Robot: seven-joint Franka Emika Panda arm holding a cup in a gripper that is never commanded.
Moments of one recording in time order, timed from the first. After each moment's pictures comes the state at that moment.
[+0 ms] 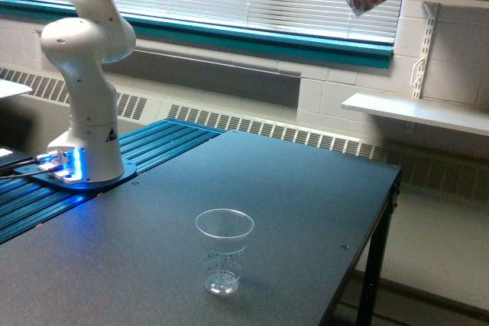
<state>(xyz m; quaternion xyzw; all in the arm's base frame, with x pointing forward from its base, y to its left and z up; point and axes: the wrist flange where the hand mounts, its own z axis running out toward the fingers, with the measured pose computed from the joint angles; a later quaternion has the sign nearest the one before) 0.548 0.115 0.592 -0.90 0.27 -0.29 0.18</state>
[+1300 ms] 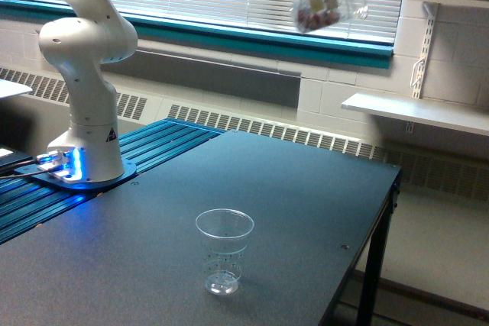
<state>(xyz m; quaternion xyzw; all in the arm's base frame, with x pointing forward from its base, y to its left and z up) 0.505 0.019 0.556 -0.89 0.42 -0.19 0.07</state>
